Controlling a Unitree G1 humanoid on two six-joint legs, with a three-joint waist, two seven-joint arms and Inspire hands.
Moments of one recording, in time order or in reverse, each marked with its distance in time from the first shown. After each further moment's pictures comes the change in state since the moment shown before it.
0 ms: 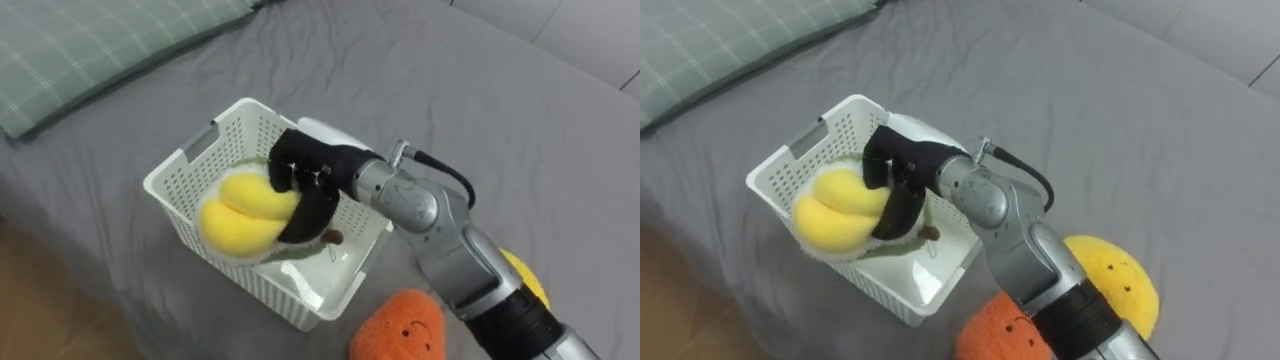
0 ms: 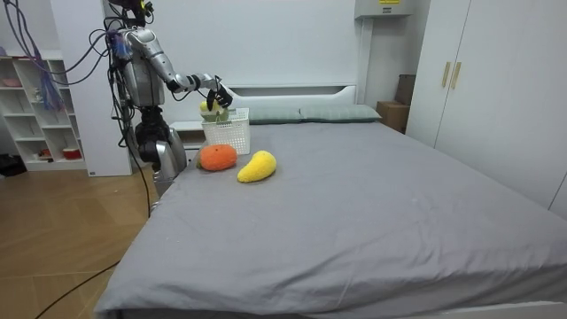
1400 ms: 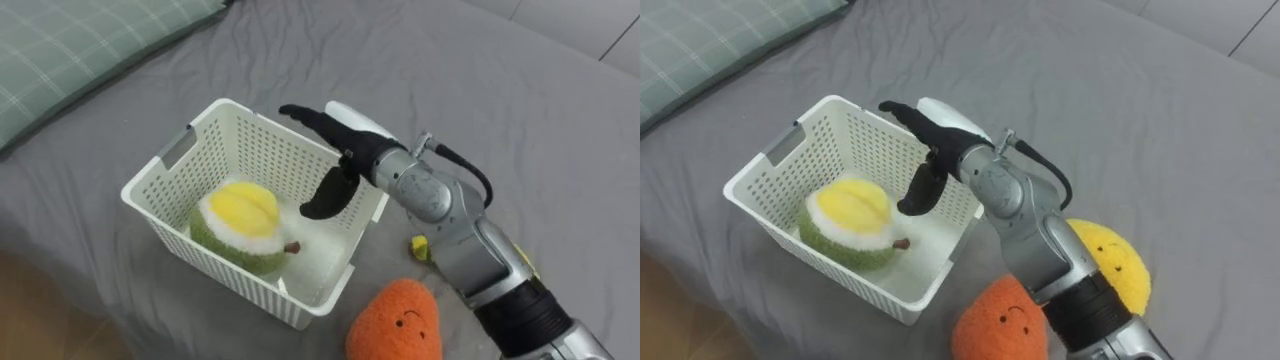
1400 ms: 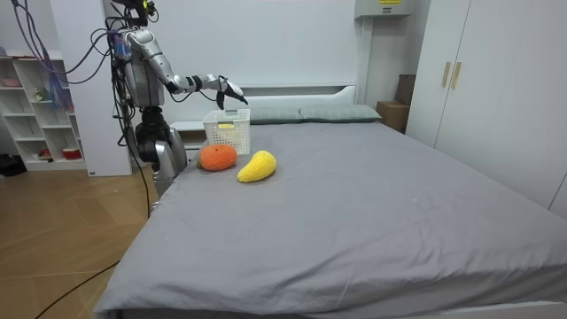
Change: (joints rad) left arm 0.018 -0.019 0.011 -0.001 0.003 0.006 0.037; right arm -0.015 -0.026 -0.091 0.041 0.024 -0.007 -0.080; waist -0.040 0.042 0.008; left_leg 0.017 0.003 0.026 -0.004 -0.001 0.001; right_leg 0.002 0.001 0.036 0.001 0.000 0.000
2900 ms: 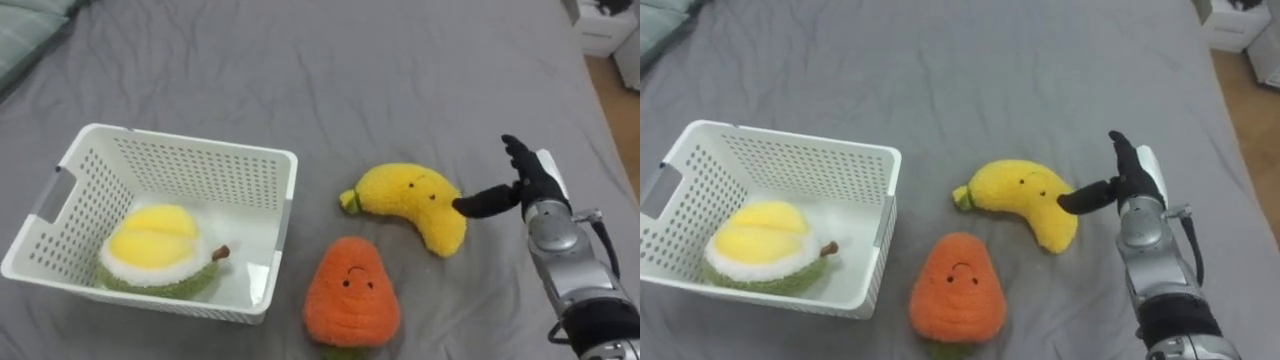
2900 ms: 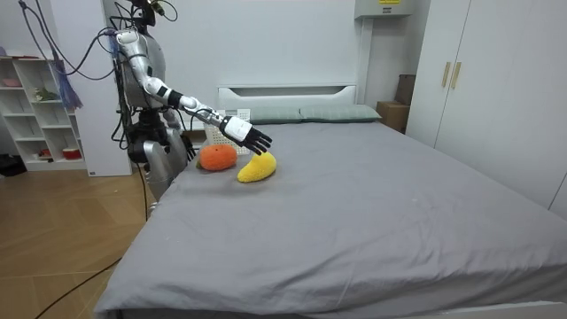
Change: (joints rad) left arm 0.012 0.031 -0.062 0.050 -0.090 -0.055 0.009; right arm 0.036 -0.167 -0.330 0.666 0.283 -0.195 -0.464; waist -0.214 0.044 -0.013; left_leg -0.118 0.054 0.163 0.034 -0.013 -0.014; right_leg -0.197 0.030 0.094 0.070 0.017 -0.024
